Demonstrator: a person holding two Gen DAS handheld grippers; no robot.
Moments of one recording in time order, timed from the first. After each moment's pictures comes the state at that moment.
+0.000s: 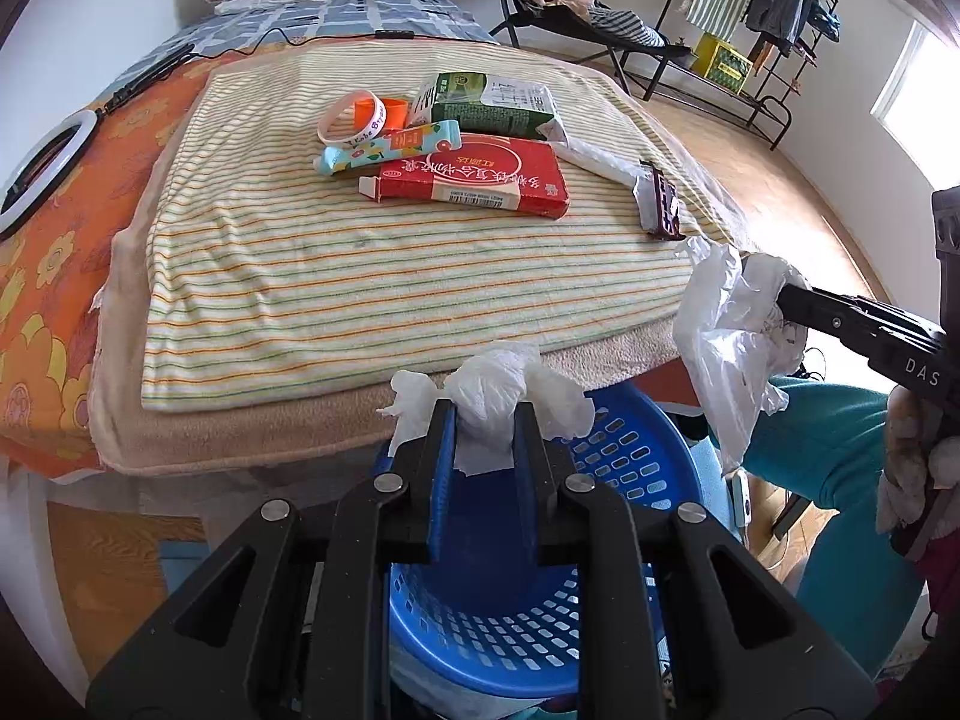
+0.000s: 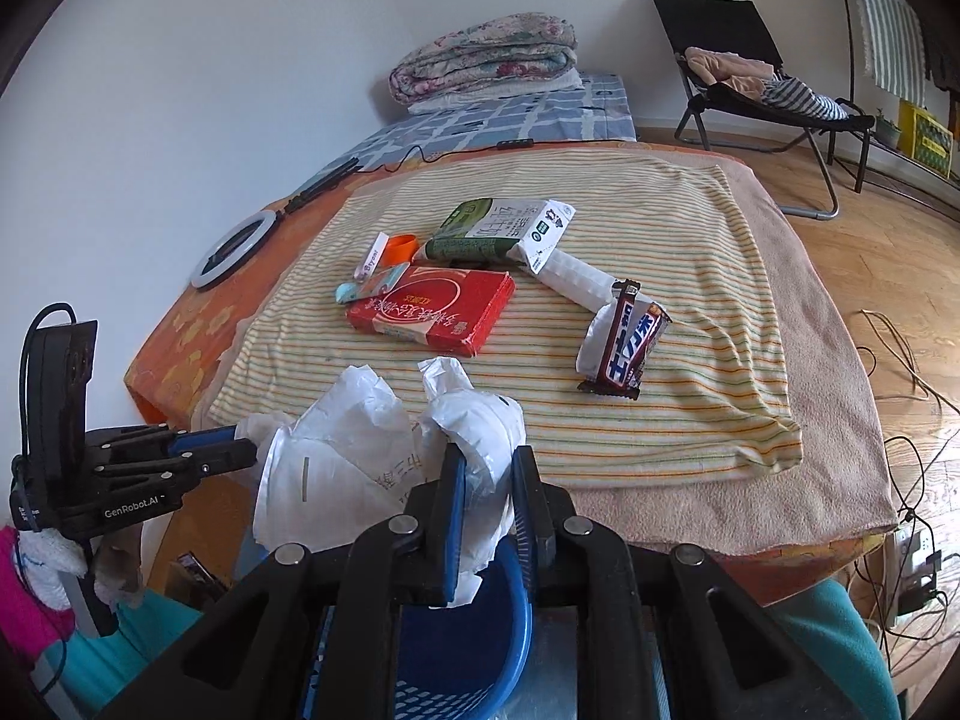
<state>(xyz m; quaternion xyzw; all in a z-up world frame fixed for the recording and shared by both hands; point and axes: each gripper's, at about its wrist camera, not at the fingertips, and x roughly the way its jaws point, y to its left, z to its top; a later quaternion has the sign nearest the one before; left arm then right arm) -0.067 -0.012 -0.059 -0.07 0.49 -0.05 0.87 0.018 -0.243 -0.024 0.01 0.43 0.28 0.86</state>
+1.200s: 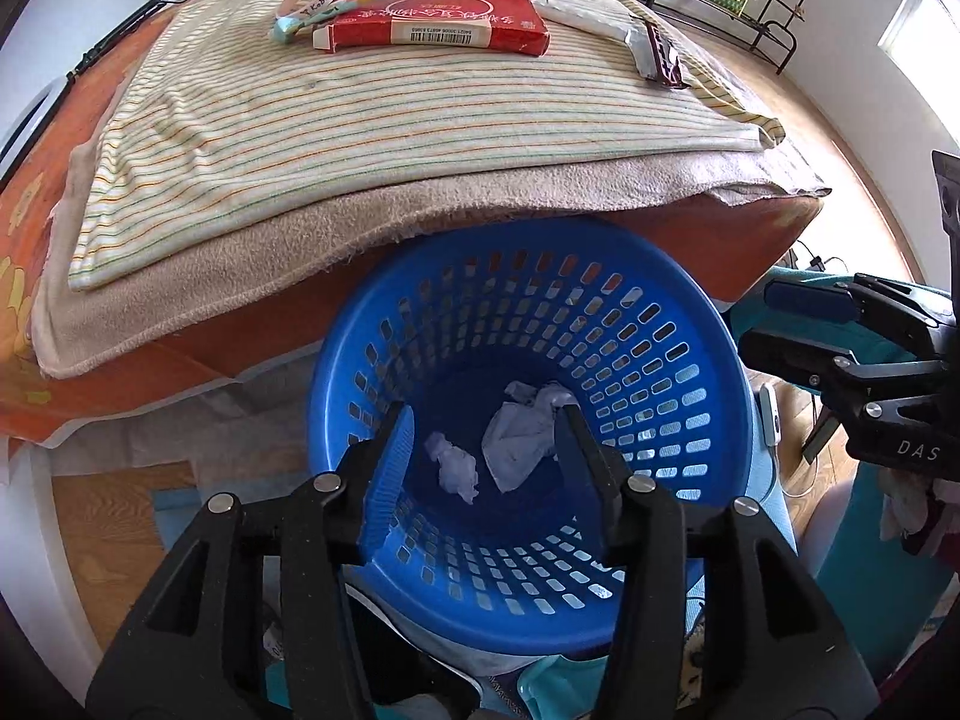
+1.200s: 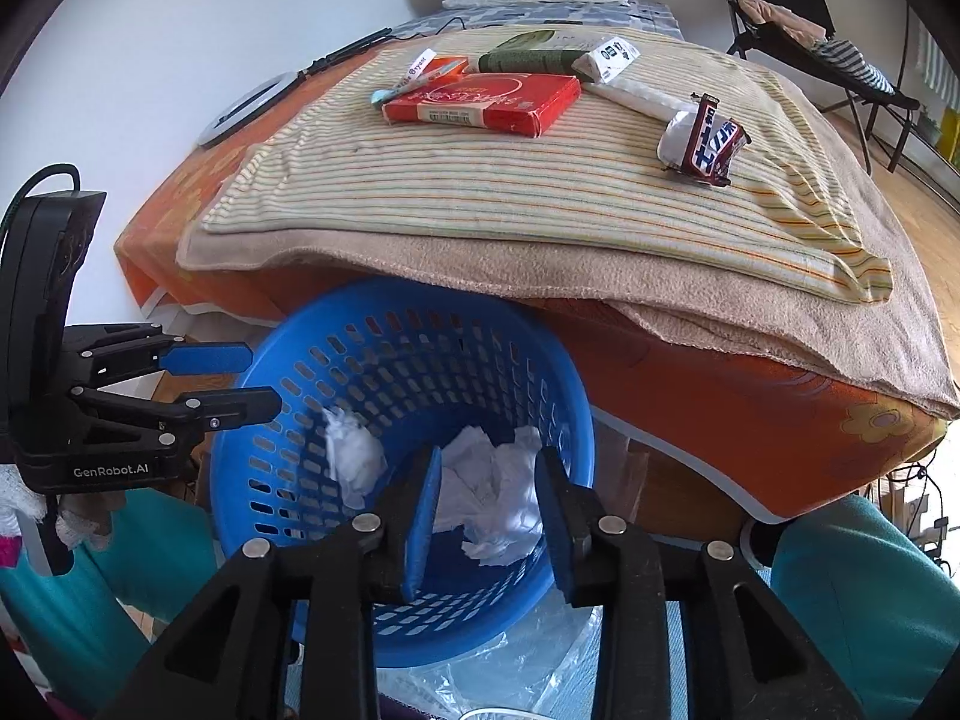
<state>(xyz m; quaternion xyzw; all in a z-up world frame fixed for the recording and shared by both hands) -0.087 -0.042 -0.124 -0.03 0.55 -0.06 0.83 -0.050 -0.216 -0.106 -0.06 0.50 0.29 0.81</state>
